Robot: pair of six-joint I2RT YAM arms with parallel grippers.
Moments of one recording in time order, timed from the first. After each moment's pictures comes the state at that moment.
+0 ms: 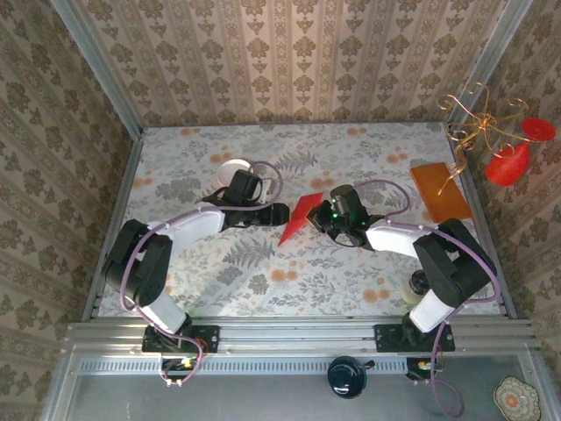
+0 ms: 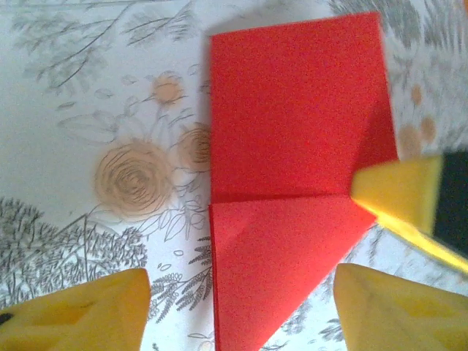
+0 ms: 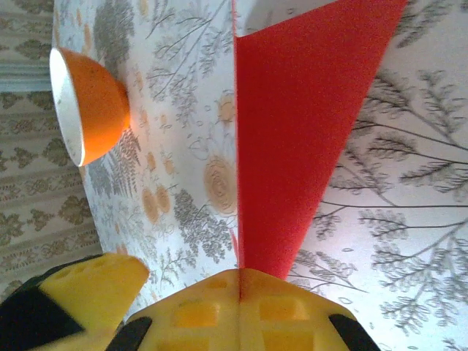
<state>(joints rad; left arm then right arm) -0.62 1.62 0.97 -0.22 0.34 -0.40 0.50 1.62 0.74 0.20 -0.23 1.25</state>
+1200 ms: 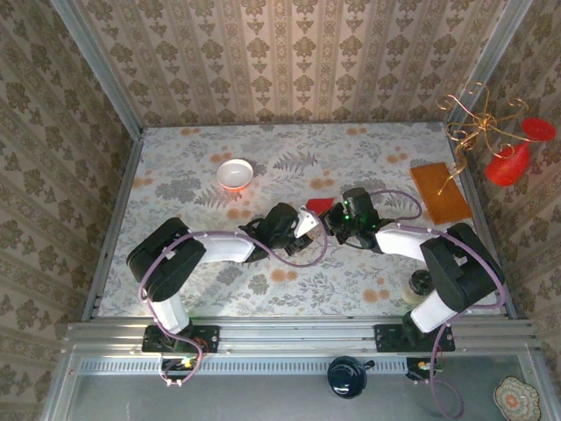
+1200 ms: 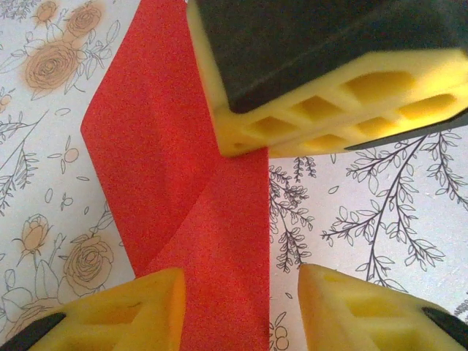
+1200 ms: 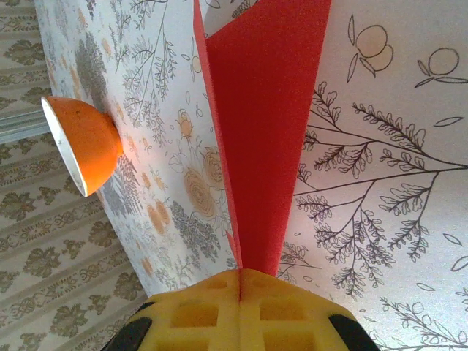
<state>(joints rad) -0.91 1.75 0.84 0.21 0.01 0.23 0.43 1.57 0.67 0.20 -0.30 1.39</state>
